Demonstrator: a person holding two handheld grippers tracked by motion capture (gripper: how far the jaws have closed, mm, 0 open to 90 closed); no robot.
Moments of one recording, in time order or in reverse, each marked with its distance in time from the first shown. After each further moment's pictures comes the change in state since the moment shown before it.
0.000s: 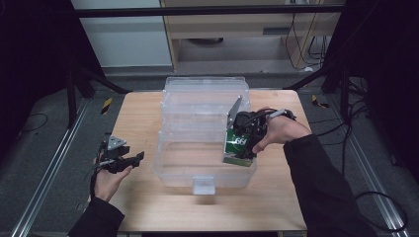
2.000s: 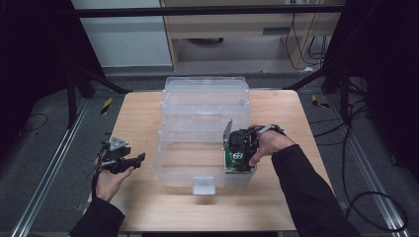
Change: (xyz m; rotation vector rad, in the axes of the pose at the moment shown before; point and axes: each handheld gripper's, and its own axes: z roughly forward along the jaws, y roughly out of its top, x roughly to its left) left arm -0.001 -0.002 0.005 0.019 0.000 0.010; right arm -0.001 -0.015 0.079 0.100 0.057 -0.080
